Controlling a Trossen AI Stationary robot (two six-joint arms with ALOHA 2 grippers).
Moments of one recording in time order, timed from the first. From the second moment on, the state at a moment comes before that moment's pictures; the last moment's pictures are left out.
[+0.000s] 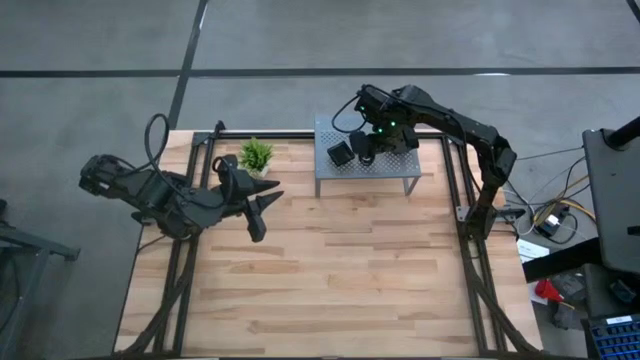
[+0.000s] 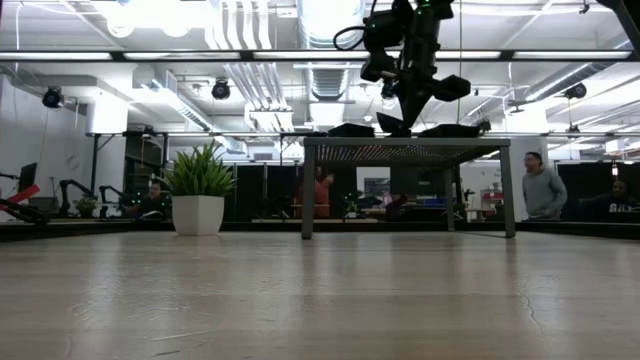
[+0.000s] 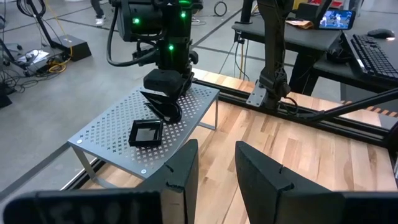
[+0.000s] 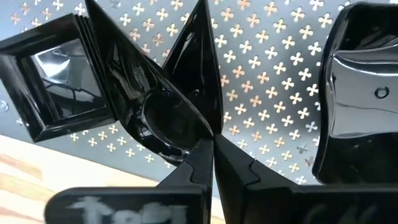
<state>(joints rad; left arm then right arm) -0.40 1.20 1.52 -0.76 -0.80 -0.40 -0.55 1.82 1.83 -1.39 -0.06 0.81</state>
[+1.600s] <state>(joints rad) -0.28 1.06 1.16 -0.49 -0.51 -0.36 -0.15 1.78 1.89 -0.92 0.02 0.51</state>
